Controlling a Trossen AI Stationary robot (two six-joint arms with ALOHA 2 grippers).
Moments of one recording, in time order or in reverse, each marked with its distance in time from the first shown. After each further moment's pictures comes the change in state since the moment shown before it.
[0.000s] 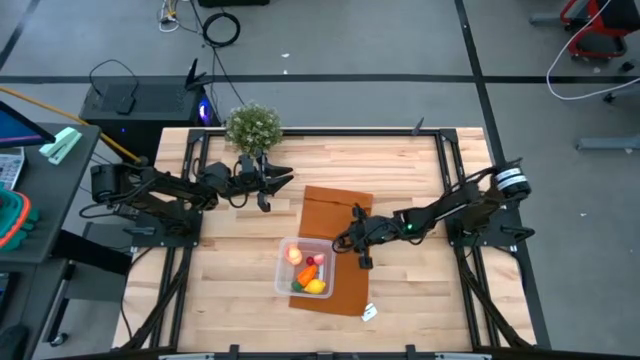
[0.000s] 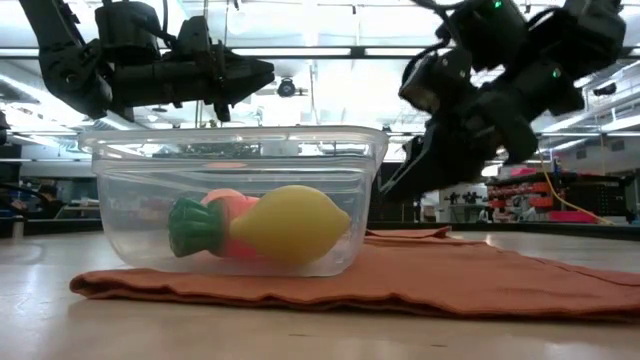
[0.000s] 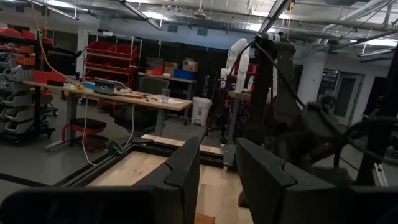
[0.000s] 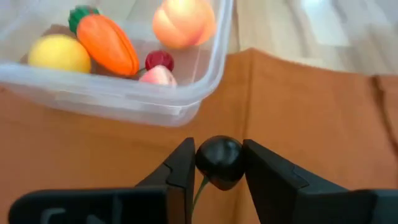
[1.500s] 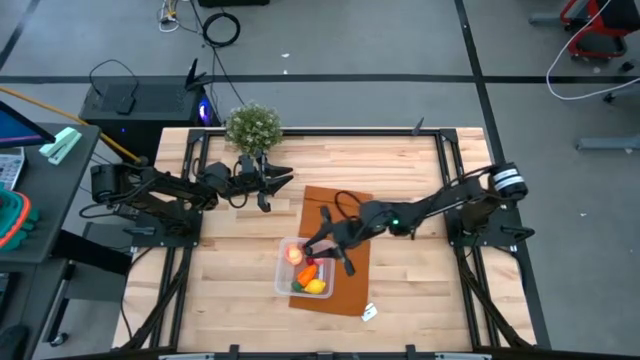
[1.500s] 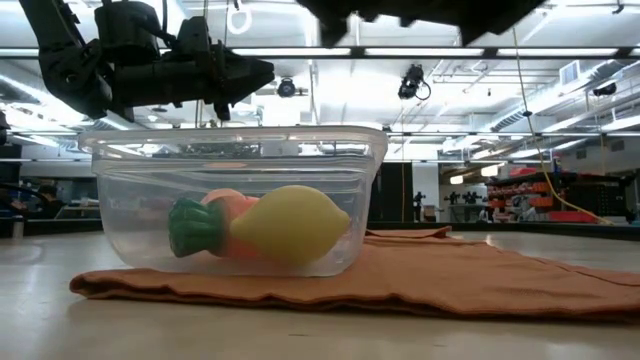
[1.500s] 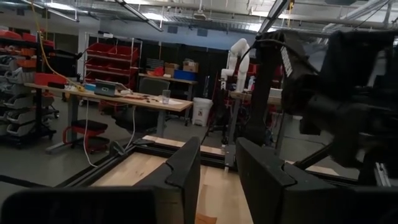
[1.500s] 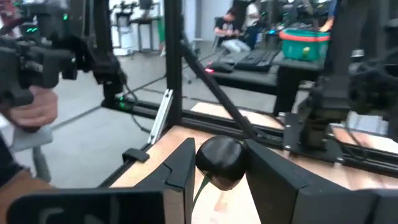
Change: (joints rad) left arm 0.000 0.000 0.000 0.003 0.000 0.008; right arm -0.003 0.039 0.361 0.231 -0.305 -0.083
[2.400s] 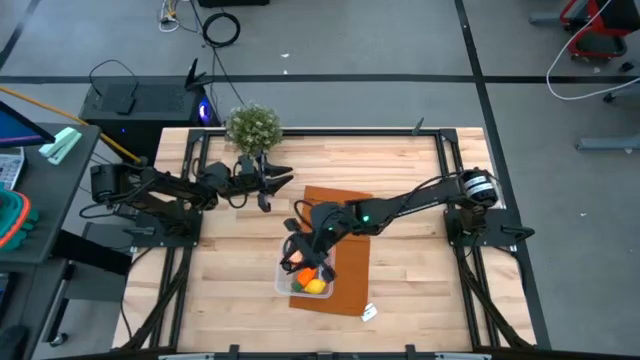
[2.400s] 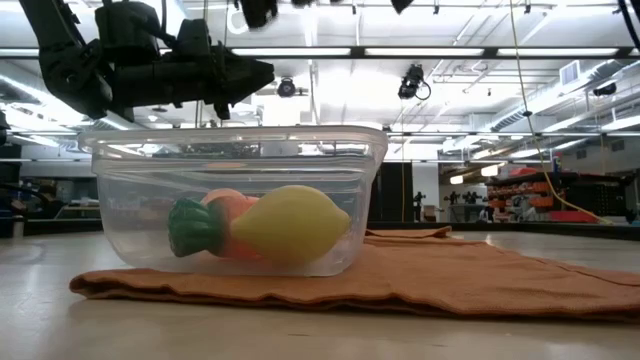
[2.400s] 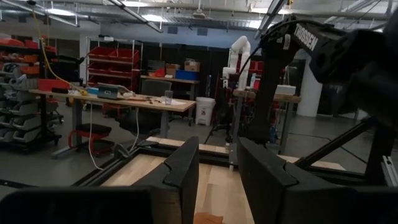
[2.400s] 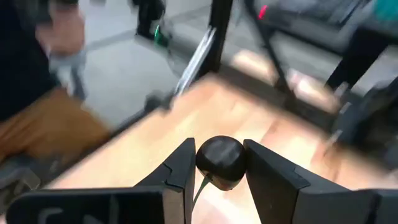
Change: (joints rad) left arm 0.003 0.000 0.000 -0.002 0.000 0.043; right arm -0.012 0.221 0.506 -0.617 -0.203 -0.257
